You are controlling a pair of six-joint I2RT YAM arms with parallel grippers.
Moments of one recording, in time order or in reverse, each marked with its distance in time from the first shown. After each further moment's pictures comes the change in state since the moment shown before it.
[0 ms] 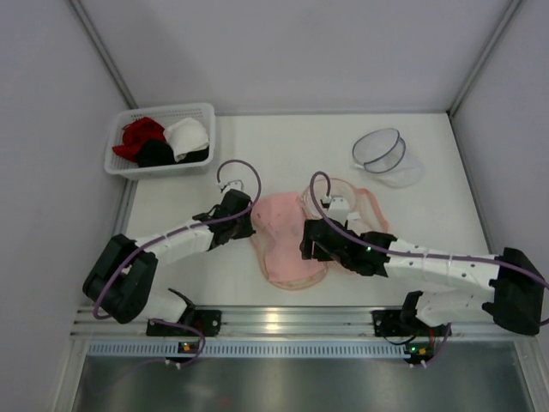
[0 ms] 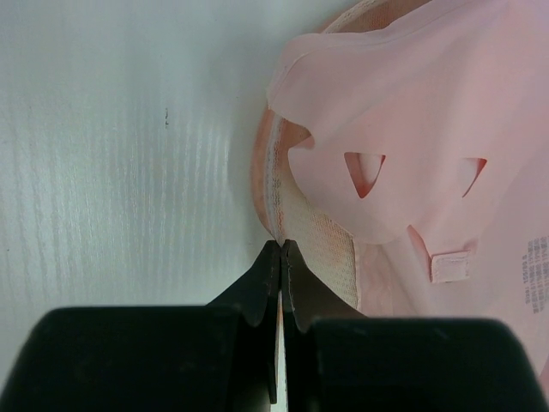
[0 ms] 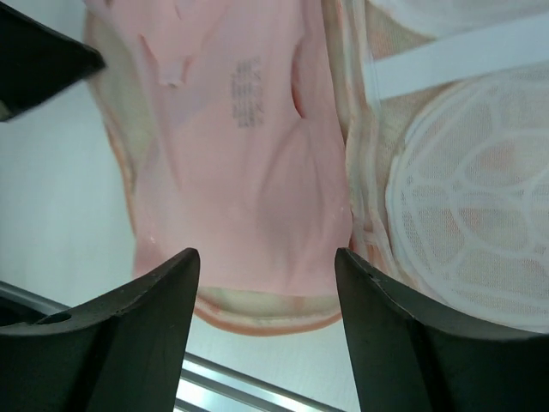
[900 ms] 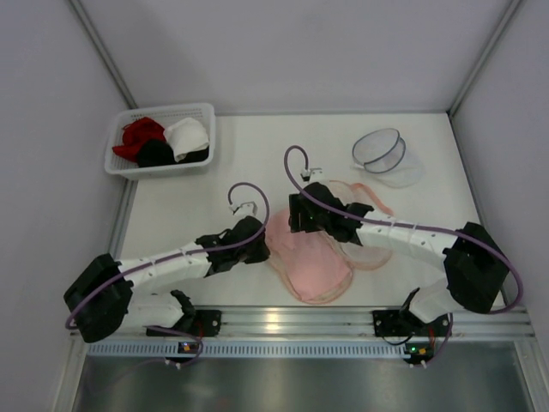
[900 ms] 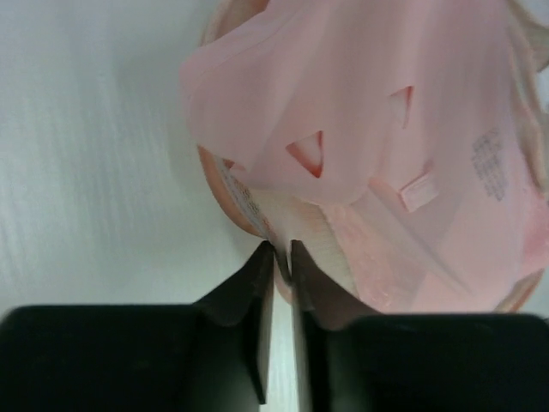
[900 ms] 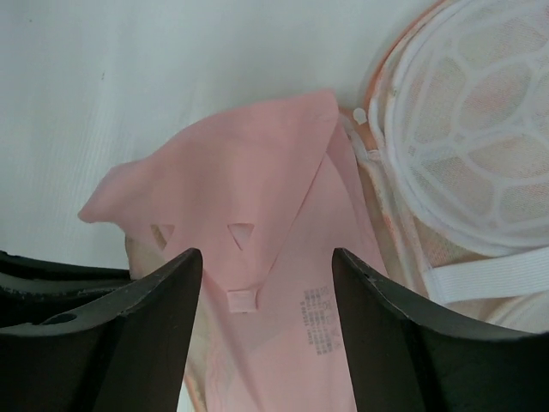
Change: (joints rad) left arm -0.296 -0.182 -0.097 -0.053 -0.037 -0.238; right arm -0.201 0.257 0.209 0.149 -0.157 -0.288
